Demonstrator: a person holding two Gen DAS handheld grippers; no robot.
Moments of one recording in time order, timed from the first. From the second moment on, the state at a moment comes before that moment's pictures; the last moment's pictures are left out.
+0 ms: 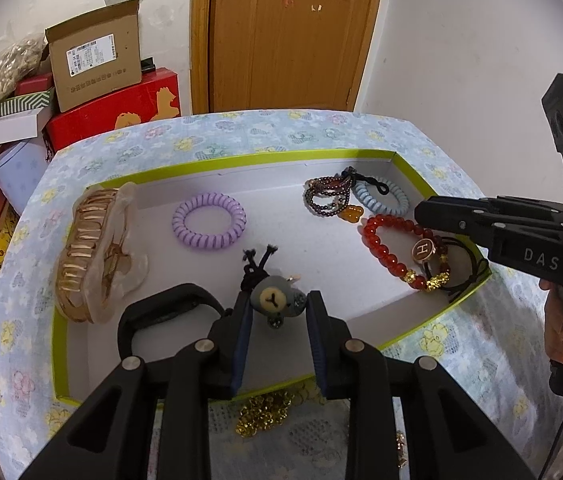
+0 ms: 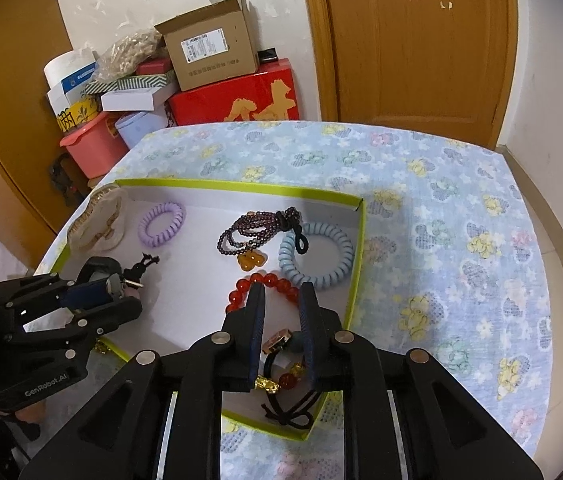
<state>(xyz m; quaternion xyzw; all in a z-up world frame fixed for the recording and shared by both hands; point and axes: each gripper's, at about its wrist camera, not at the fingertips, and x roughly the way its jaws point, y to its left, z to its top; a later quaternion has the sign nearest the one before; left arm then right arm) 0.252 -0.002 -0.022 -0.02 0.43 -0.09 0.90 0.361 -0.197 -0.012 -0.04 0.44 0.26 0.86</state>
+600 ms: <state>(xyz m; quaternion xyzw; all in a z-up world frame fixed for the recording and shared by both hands) 0.189 0.009 0.018 -0.04 0.39 -0.08 0.92 0.288 -0.212 0.024 -0.04 0.40 0.27 0.87</state>
